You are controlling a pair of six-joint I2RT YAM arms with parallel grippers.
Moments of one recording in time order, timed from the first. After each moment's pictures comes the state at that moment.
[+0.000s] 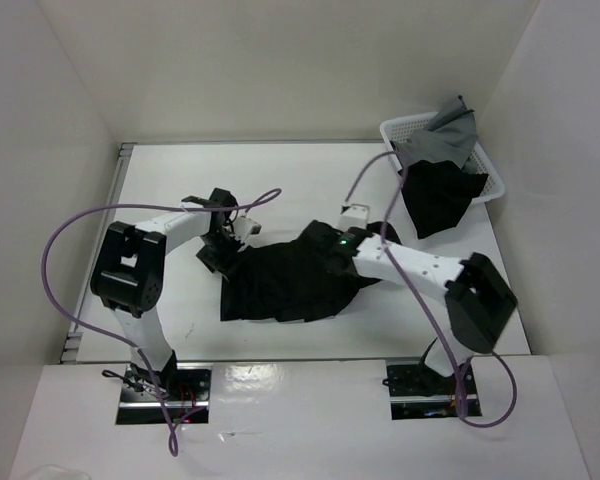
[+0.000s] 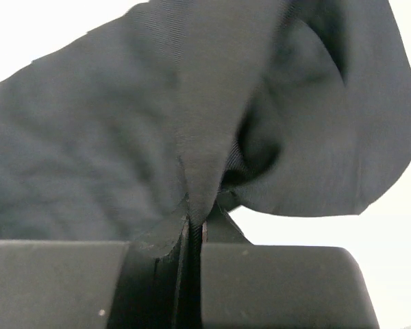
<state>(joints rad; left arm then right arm) -0.28 1.82 1.18 -0.84 0.15 0.32 0.84 1.56 1.08 -0.78 0.72 1.02</state>
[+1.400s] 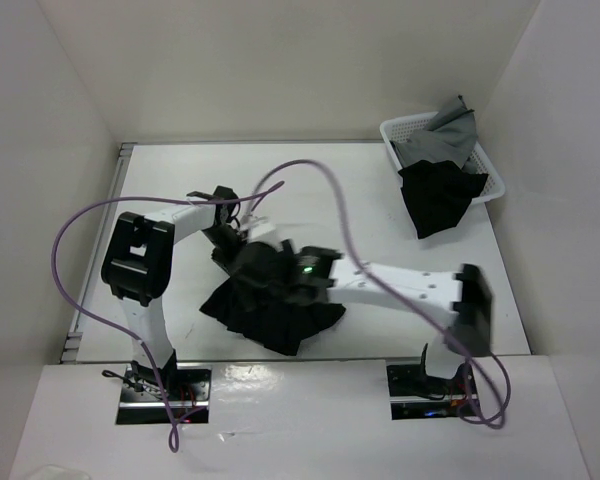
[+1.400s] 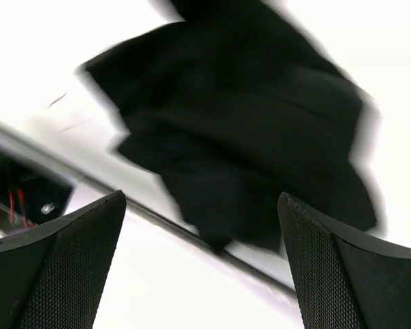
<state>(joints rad) -0.26 1.94 1.26 -0.87 0.38 0.33 1.30 1.74 1.60 -0.82 0.42 0.64</state>
